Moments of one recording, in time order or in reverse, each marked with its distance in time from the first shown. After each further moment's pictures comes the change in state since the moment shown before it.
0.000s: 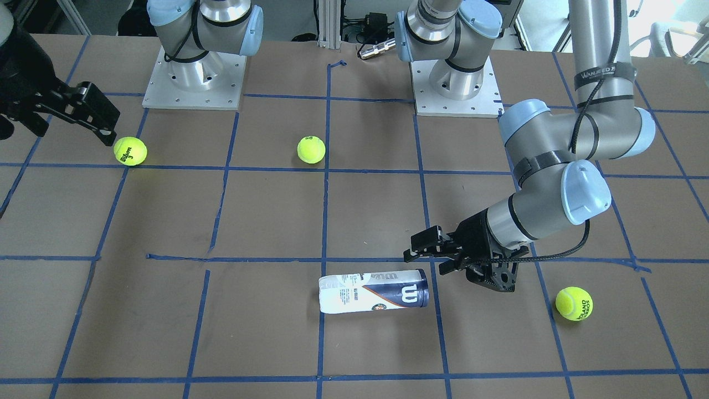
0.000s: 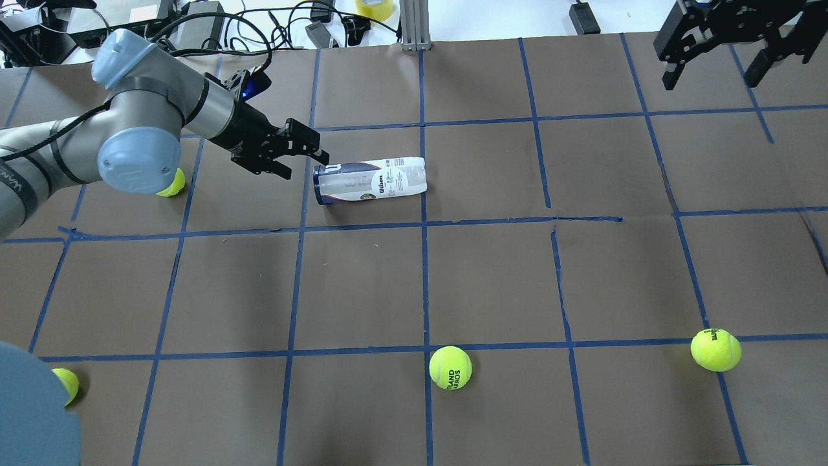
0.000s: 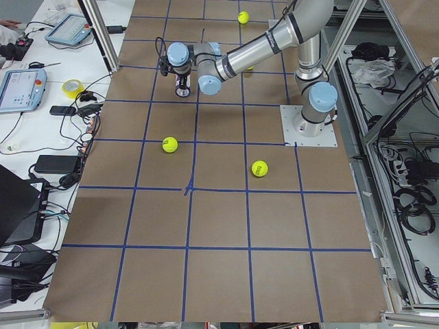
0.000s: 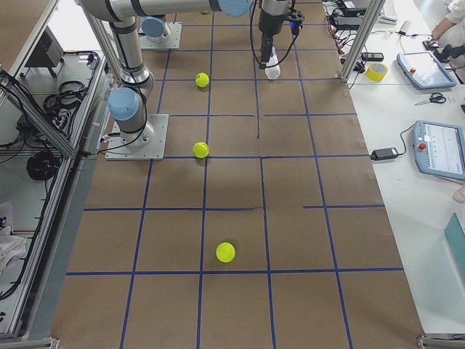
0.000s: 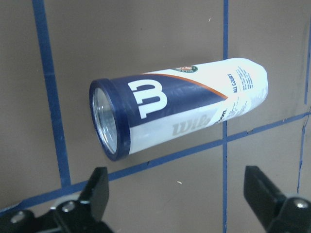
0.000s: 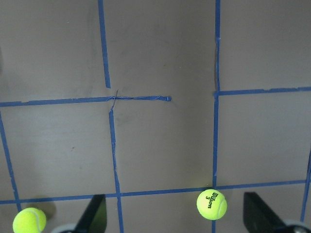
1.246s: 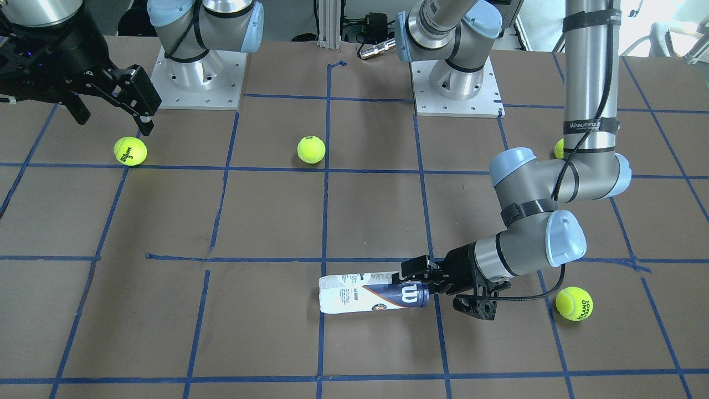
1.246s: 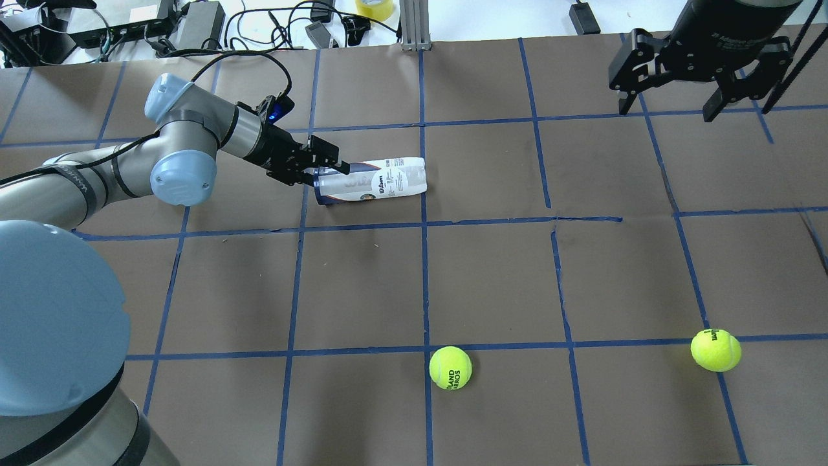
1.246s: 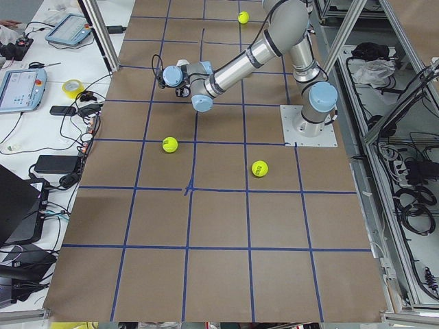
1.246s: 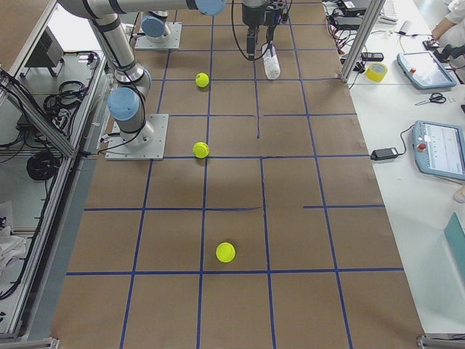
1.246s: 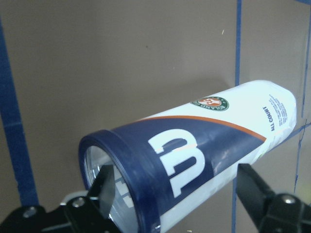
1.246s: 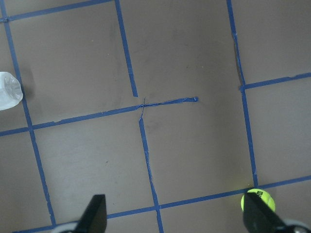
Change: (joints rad) left arm 0.005 -0.150 0.014 0.070 -0.112 0.015; right arm 0.054 -0.136 0.196 -0.212 0.009 0.073
